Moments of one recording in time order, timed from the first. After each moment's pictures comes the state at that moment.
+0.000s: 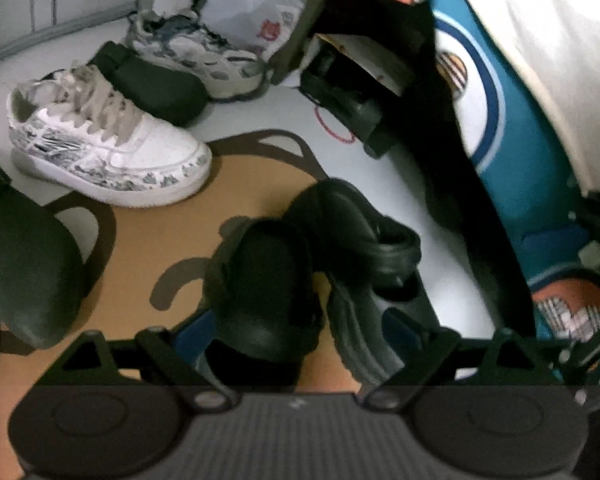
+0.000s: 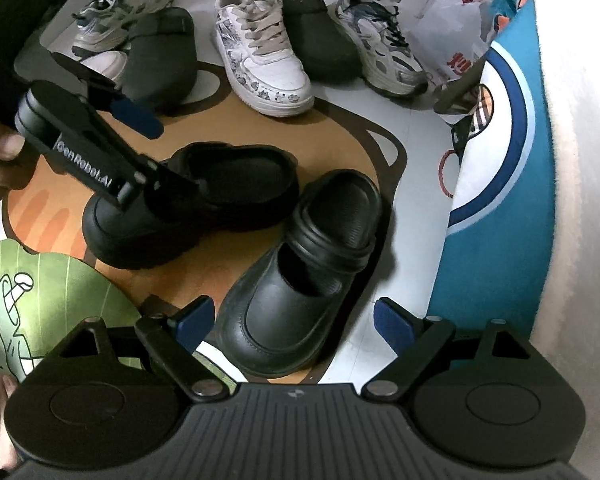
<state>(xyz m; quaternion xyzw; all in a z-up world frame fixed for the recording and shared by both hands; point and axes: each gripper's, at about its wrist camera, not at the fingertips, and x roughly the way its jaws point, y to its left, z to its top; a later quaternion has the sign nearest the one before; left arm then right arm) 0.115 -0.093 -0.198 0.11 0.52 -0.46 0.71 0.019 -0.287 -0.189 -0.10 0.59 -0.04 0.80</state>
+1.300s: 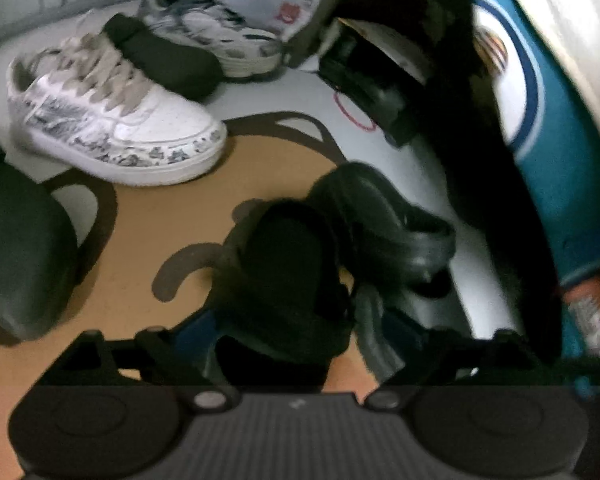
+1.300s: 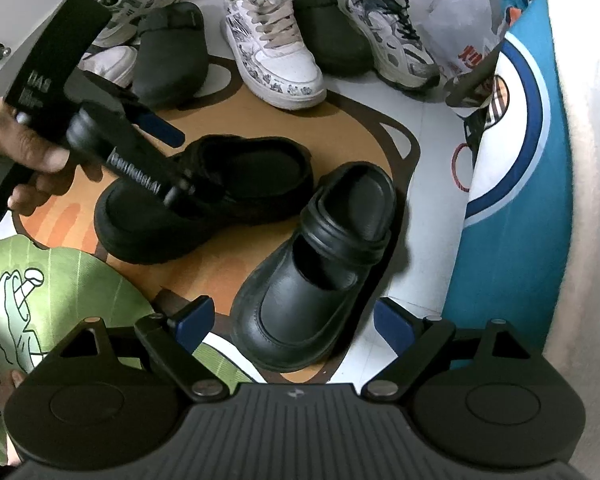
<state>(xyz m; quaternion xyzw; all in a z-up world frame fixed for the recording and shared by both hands) 0.112 -0.098 -0.233 0.12 0.53 -0.44 0.71 0.017 -0.285 -0.192 -0.09 0.60 -0.03 0.79</state>
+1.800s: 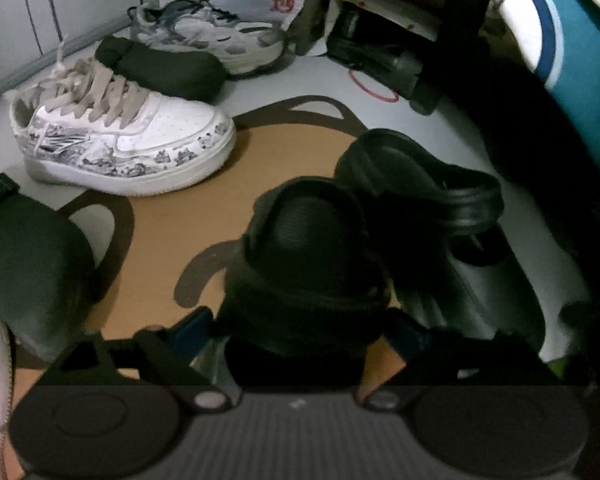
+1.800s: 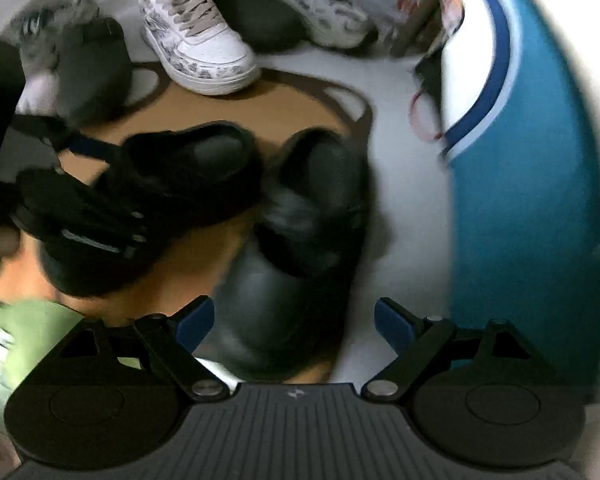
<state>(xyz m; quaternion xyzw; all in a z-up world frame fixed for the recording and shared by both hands) 0.098 -0.109 -0.249 0.18 0.50 -0.40 0.75 0.018 -0.303 -0.240 0.00 0.59 -0.12 0.80</state>
